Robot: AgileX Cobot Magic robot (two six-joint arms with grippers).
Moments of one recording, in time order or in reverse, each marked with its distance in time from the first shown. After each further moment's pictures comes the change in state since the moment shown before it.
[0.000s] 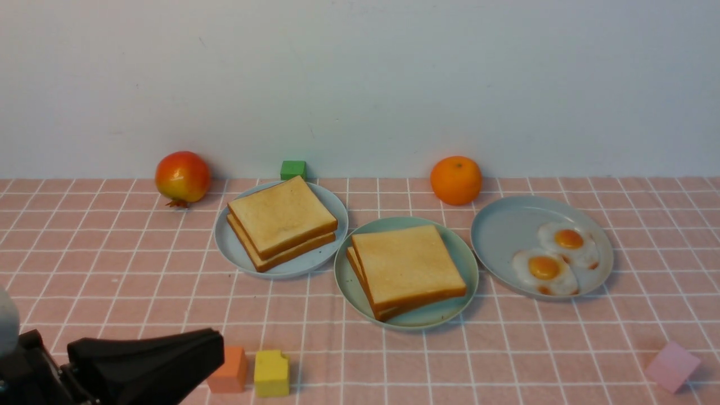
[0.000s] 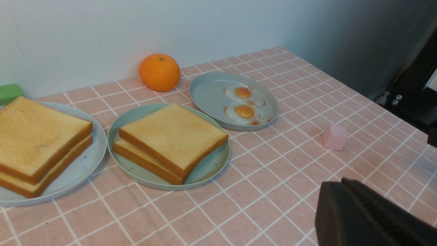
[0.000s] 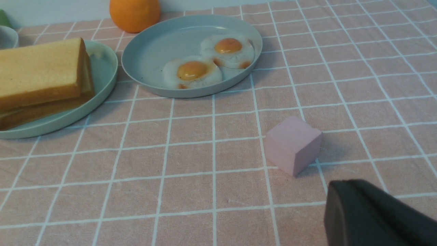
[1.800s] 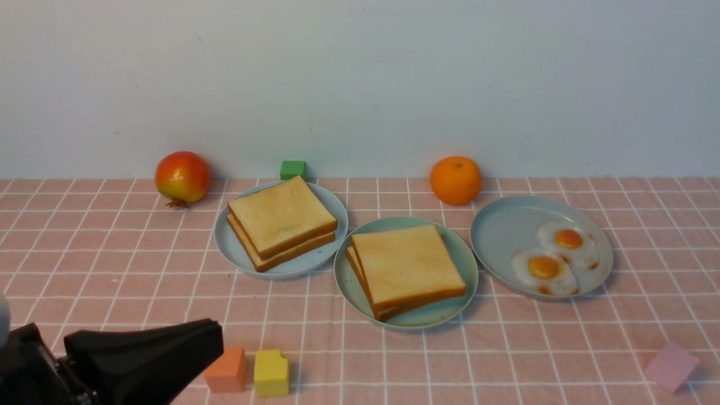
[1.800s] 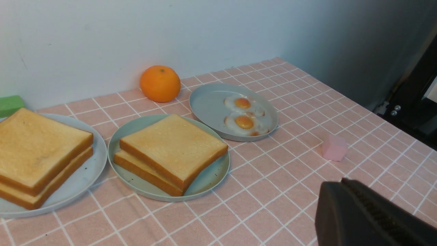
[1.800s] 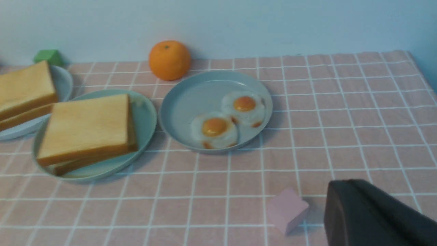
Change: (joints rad) right arm 0.088 0.240 -0.444 -0.076 0.231 0.029; left arm 0.000 0.000 0.000 0.000 -0.029 0.000
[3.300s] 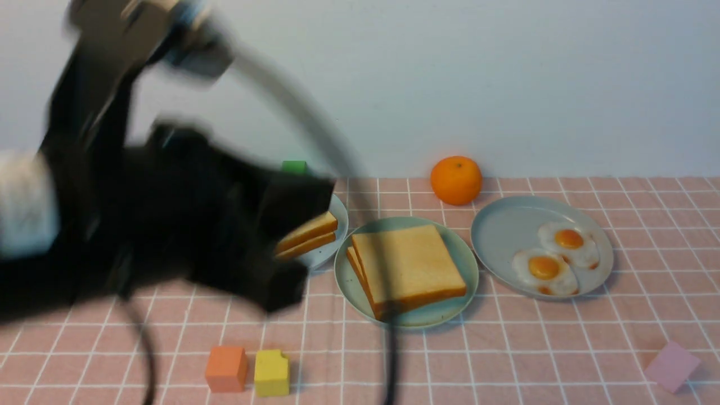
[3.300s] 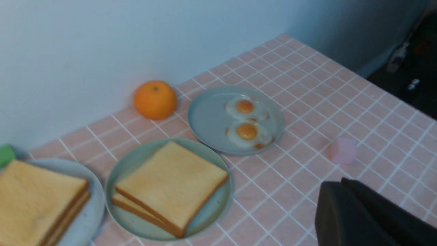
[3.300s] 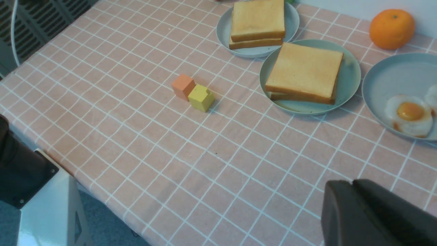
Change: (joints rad) right arm 0.851 0.288 -0.725 -0.042 0.633 0.203; left arm 0.000 0.344 -0.418 0.066 0.215 -0.007
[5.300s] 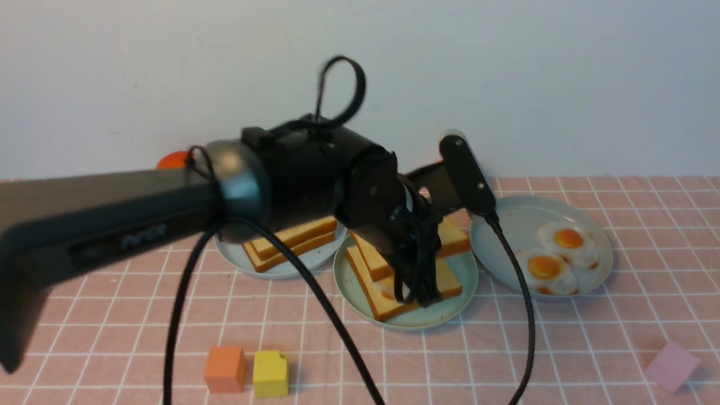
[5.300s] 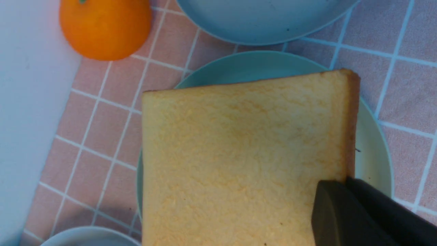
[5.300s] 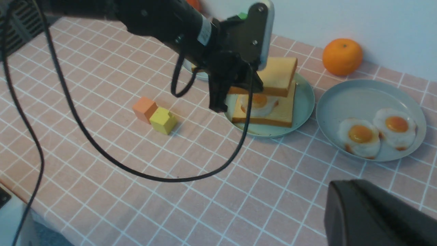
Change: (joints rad) right arm 0.000 0.004 -0.032 -0.109 0.000 -0.003; left arm 0.032 1.033 -0.680 0.200 0.217 0.570
